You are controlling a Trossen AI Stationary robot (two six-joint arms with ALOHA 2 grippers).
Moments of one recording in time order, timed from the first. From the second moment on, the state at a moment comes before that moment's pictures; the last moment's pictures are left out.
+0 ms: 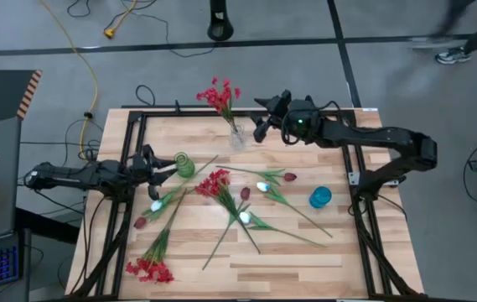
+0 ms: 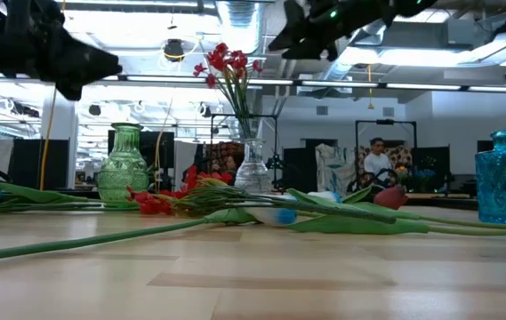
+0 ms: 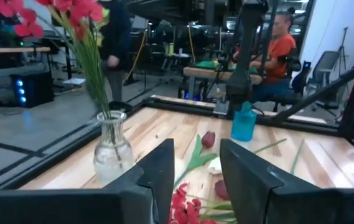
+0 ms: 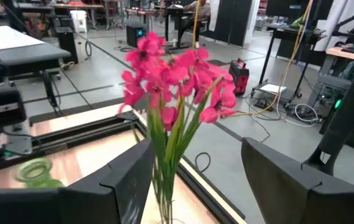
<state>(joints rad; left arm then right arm) -0.09 0.10 0.12 0.00 -0.37 -0.08 -0.30 1.40 1.09 0.17 0.32 -0.02</state>
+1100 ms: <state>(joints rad) -0.09 0.81 0.52 -0.67 -0.19 -0.53 -0.12 1.18 1.09 -0.19 0.32 0.01</state>
